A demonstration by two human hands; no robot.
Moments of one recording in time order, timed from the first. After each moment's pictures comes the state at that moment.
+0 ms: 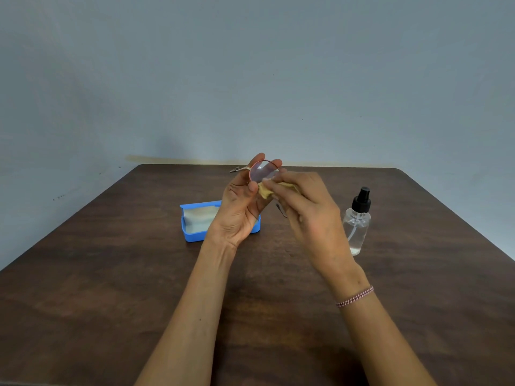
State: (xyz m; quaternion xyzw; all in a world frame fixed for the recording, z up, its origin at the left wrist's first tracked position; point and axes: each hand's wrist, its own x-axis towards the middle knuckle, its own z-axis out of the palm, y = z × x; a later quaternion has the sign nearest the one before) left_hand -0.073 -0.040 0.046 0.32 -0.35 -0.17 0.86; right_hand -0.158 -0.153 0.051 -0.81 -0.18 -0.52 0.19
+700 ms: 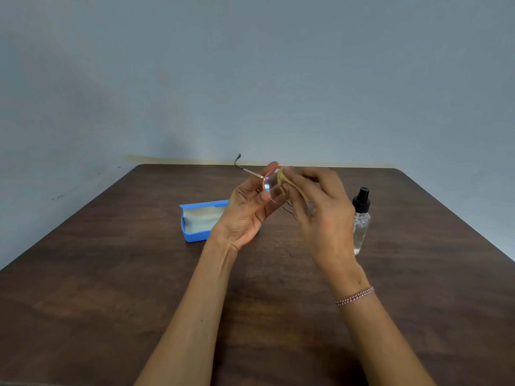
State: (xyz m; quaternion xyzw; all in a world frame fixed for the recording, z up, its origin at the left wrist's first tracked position) left_hand -0.081 -0.046 0.045 0.36 -0.37 -0.20 0.83; right_hand -0.160 -0.154 0.055 -0.78 -0.10 -0.58 0.23
